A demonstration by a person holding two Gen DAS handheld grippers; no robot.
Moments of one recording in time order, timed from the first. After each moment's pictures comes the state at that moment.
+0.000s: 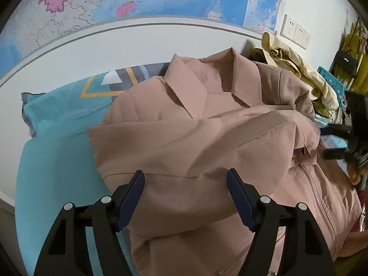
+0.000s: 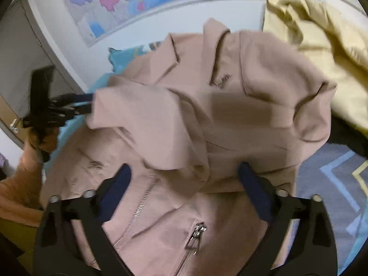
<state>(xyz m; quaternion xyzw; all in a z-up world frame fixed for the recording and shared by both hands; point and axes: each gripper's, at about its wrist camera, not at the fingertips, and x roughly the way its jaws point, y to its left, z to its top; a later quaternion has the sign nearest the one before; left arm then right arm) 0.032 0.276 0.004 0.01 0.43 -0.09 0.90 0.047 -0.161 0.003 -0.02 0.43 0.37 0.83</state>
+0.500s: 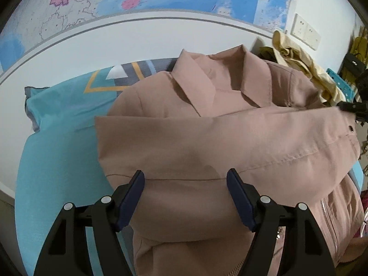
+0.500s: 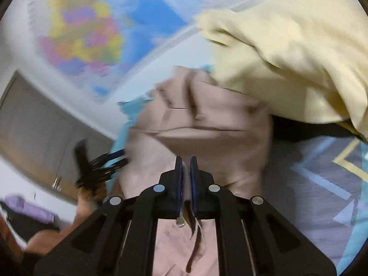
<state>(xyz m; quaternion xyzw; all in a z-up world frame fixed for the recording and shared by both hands) 0.043 0.275 -0.002 0.01 0.44 -0.06 0.89 0.094 -0.265 0.037 0.19 0.46 0.38 0.78</state>
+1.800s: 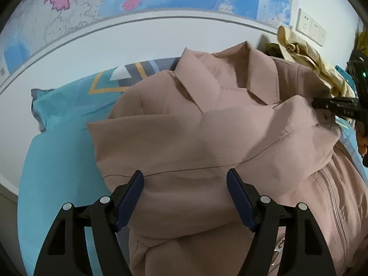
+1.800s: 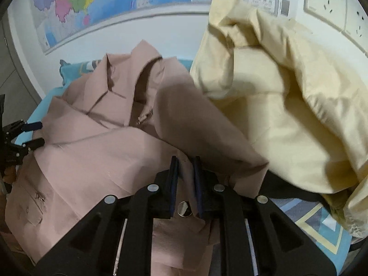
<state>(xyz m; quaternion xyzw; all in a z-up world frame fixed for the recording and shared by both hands) 0.040 0.261 -0.010 0.03 0.43 -0.03 0.90 0.116 -0.189 0.020 -0.07 0.39 0.25 0.88</state>
